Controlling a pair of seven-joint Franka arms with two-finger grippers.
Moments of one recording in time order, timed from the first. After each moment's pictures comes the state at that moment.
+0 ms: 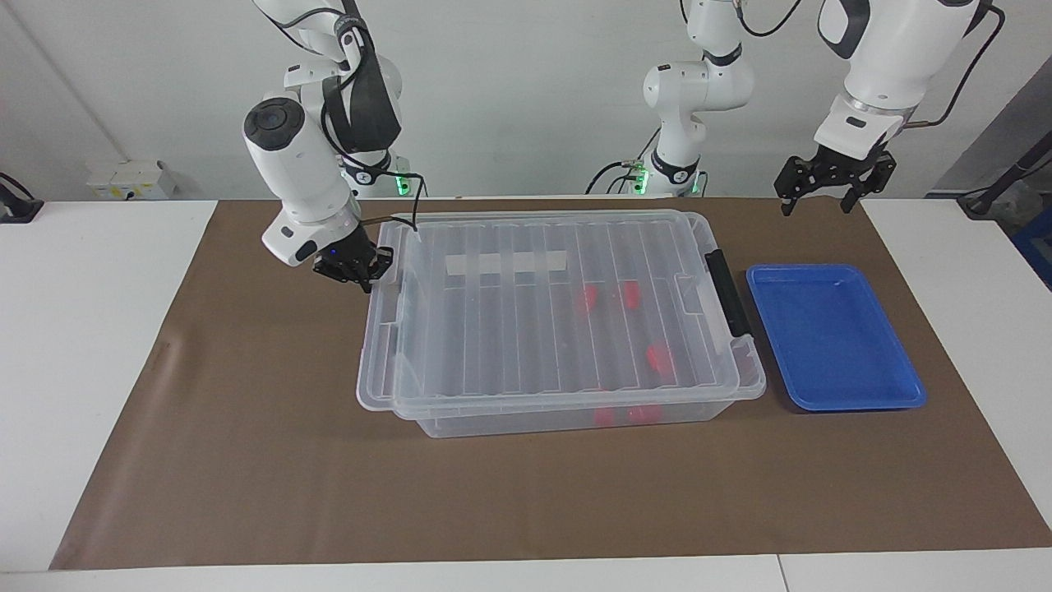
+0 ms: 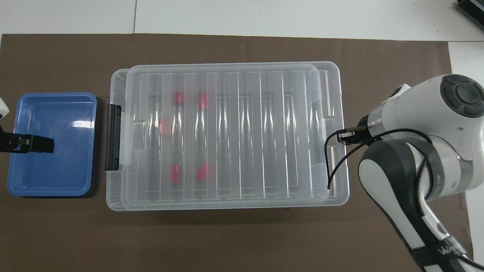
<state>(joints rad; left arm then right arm) -0.04 -0.18 -0.01 -1.83 0.08 1.66 0.04 0.12 0.02 0.06 -1.95 0.08 1.93 0.12</state>
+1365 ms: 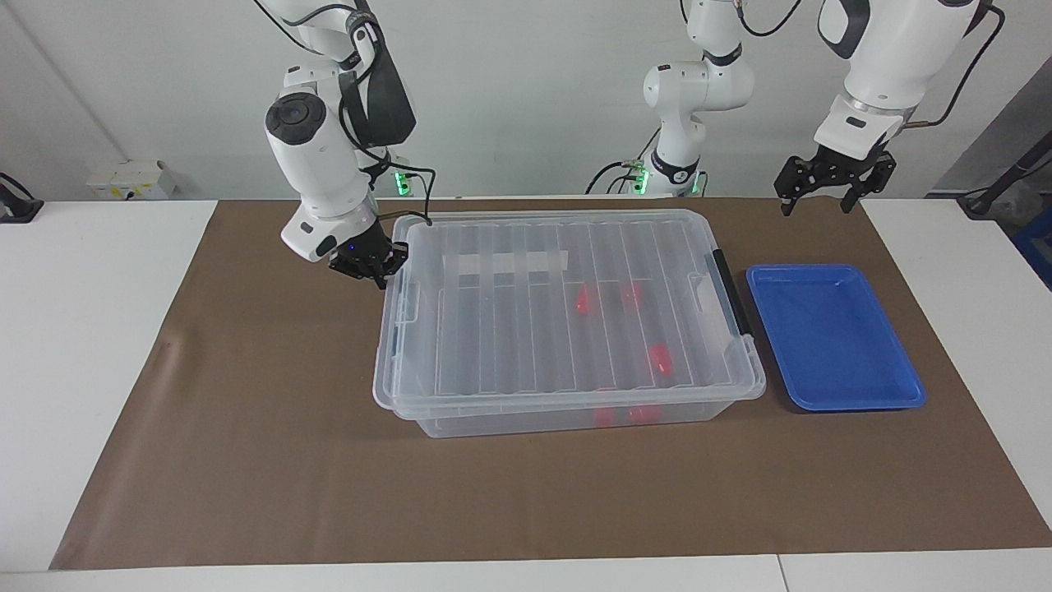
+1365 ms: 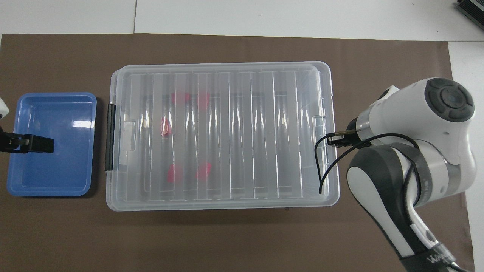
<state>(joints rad) -0.04 -0.18 -0.01 -1.83 0.08 1.66 0.04 0.17 0.02 0.06 -1.95 0.08 1.93 0.13</state>
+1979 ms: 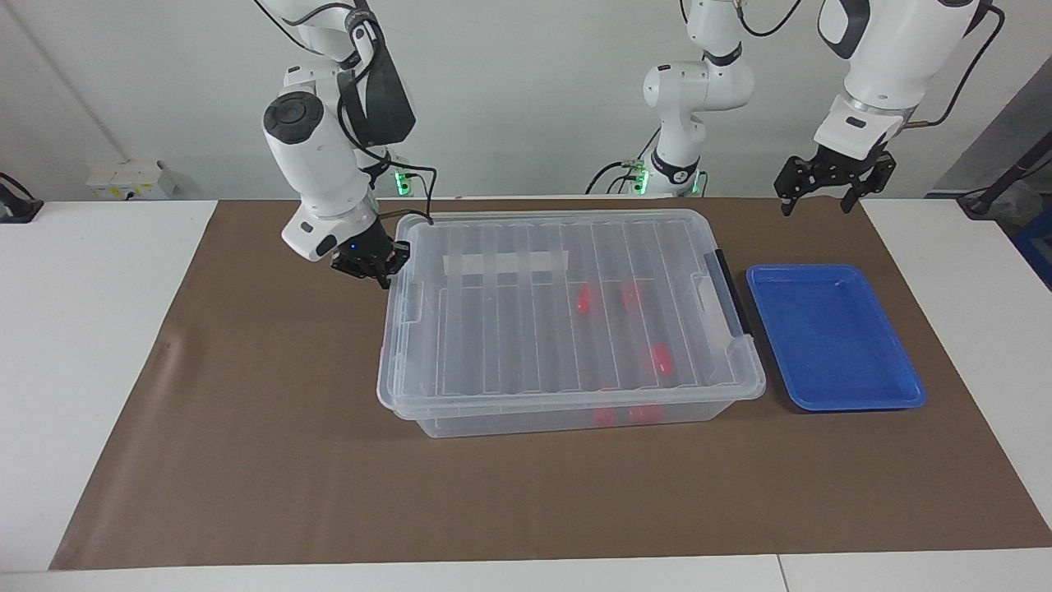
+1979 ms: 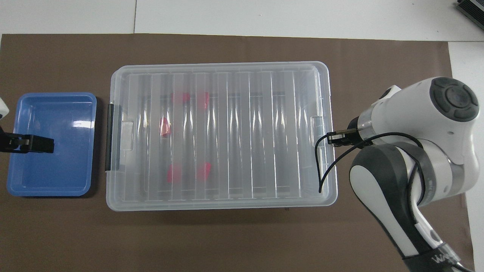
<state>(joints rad) -0.04 -0.18 -0.01 -1.83 0.08 1.66 0.04 0.16 0.01 0.05 -1.94 0.10 1.93 0.13</state>
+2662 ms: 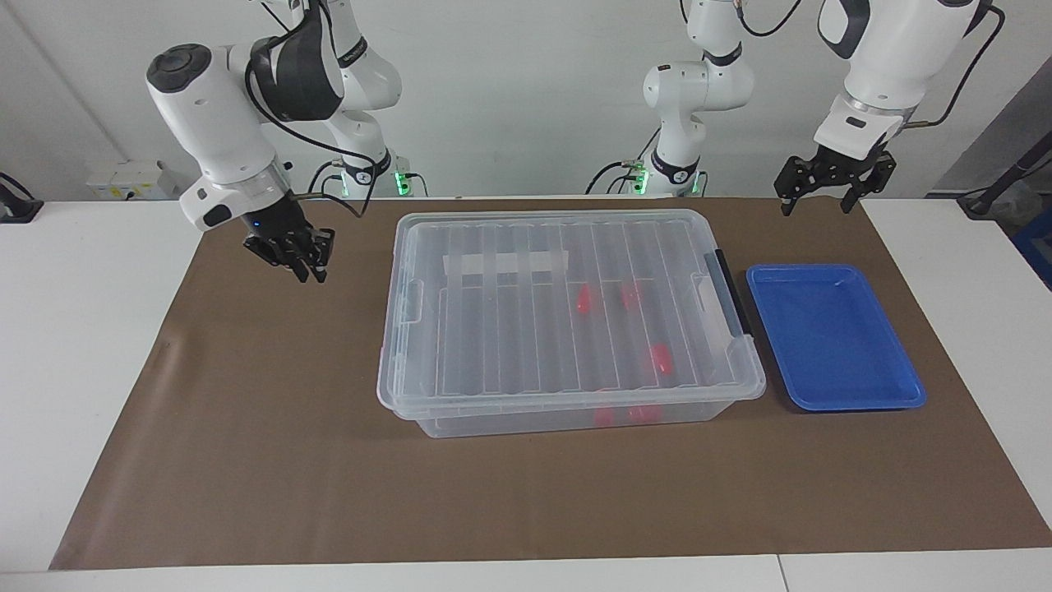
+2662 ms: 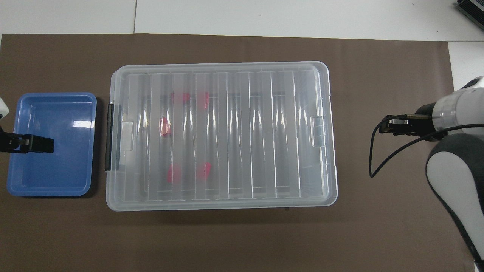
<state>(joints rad) -0.04 -0.18 -0.01 -1.83 0.08 1.66 0.04 -0.02 -0.07 0.03 -1.90 0.10 1.89 0.13</state>
